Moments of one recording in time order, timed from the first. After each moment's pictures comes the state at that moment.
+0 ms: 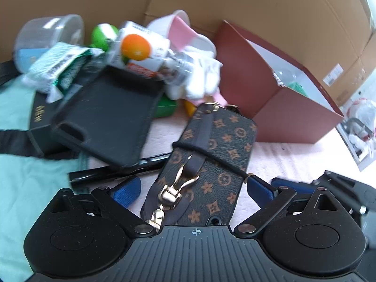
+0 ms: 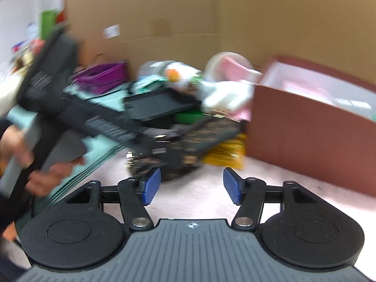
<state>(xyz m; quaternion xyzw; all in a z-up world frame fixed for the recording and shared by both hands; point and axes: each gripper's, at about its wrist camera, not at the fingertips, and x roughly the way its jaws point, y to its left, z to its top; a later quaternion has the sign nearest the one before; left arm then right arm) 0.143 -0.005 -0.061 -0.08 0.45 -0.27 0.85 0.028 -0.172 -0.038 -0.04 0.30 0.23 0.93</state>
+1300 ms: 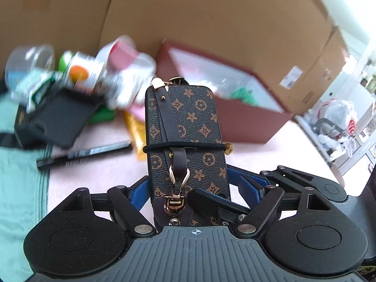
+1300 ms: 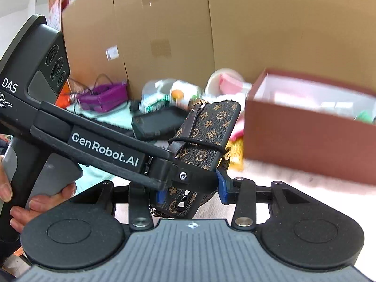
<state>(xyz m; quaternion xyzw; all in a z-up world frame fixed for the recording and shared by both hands) 0.057 -0.041 -0.002 -0.09 0.38 -0.30 0.87 -0.005 -0.179 -0.014 0.01 0.26 0.20 0.95</state>
